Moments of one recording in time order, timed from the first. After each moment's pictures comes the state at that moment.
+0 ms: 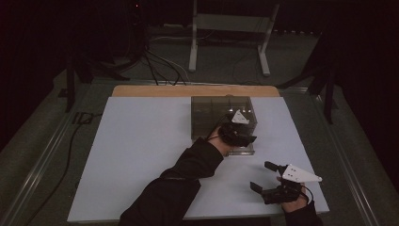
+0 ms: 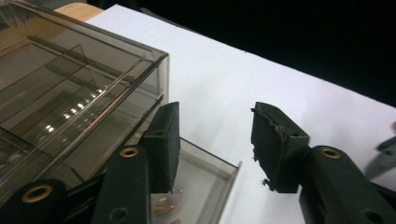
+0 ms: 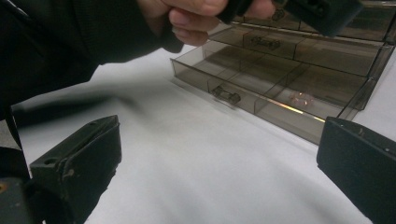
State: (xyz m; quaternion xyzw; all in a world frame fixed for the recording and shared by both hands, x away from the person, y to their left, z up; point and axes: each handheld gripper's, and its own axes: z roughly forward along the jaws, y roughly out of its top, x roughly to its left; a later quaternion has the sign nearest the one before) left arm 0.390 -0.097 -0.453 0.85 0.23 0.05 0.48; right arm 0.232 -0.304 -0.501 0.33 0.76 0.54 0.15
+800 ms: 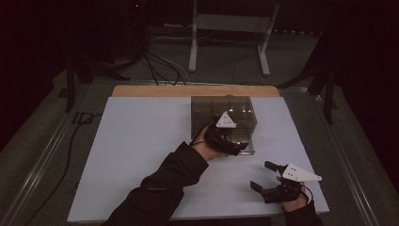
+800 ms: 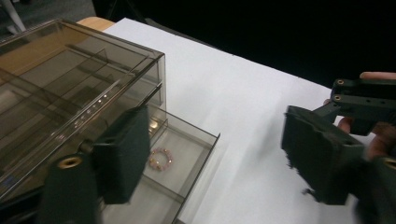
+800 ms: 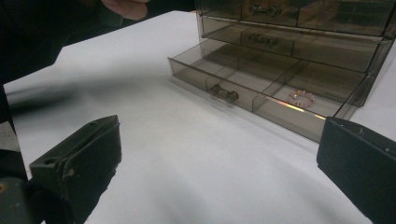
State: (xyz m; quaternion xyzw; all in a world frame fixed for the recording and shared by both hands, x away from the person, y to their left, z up) left arm 0.355 -0.050 -0.423 0.84 0.24 0.07 0.48; right arm 0.234 -0.305 -0.504 0.33 0.75 0.54 0.15
